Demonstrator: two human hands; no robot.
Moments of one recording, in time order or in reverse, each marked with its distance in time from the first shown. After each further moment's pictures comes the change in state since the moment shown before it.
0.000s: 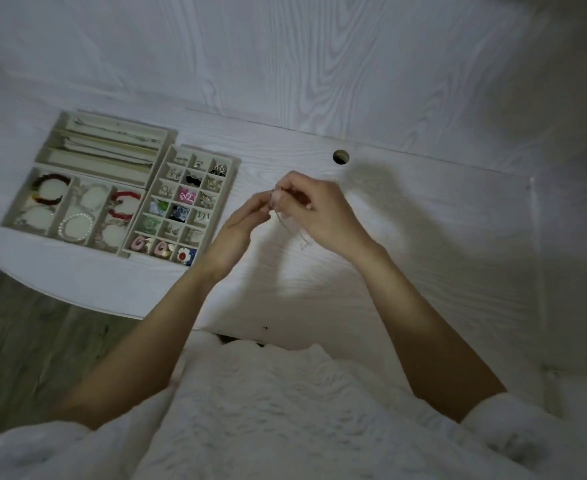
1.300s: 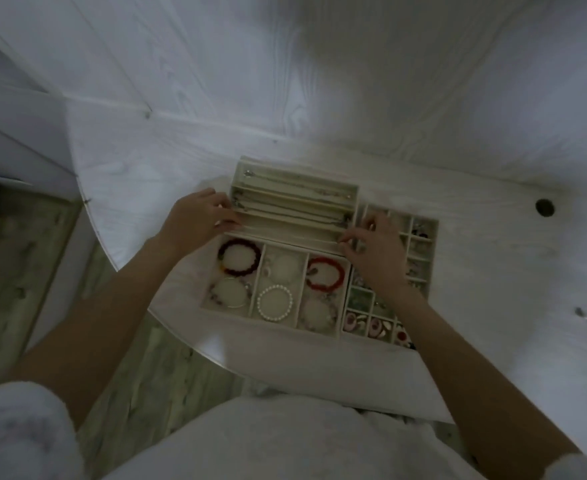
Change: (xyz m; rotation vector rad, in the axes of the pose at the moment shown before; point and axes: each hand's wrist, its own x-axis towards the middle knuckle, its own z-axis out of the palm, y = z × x) left_hand 0.061 -0.073 -0.482 1.264 -0.037 0.491; right_hand 0.201 -0.002 0.269 -0.641 0.251 0.240
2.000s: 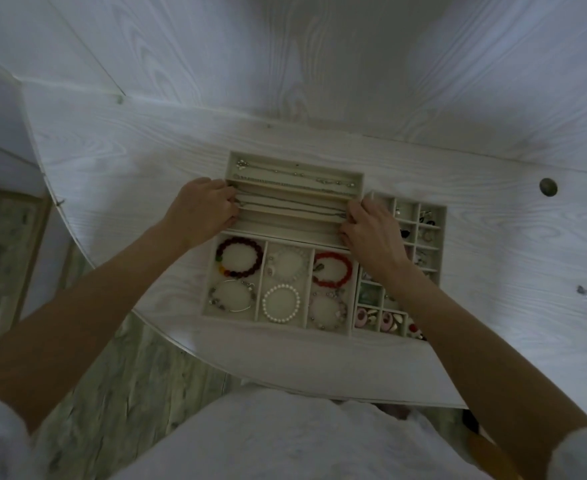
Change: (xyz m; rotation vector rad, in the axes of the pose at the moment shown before) left_hand 0.027 -0.007 0.005 0.275 -0.179 0.259; right_hand 0.020 -0.015 0.007 -0.513 -0.148 -0.334
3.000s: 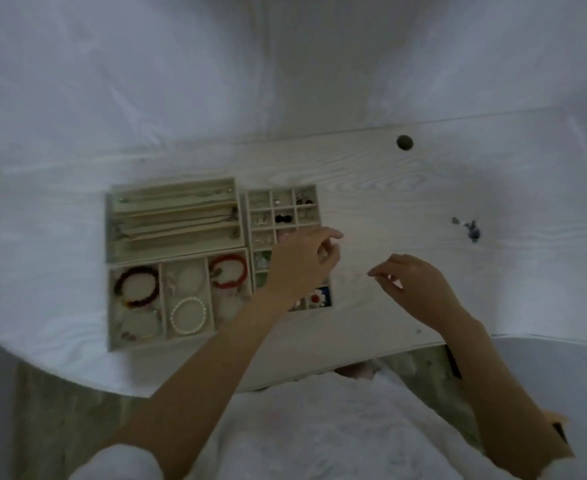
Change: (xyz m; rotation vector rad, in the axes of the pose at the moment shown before) left_hand 0.130 0.279 -0.045 -0.848 0.210 -0.163; right_hand -0.233 0.111 -0.019 0.437 -0.060 0.434
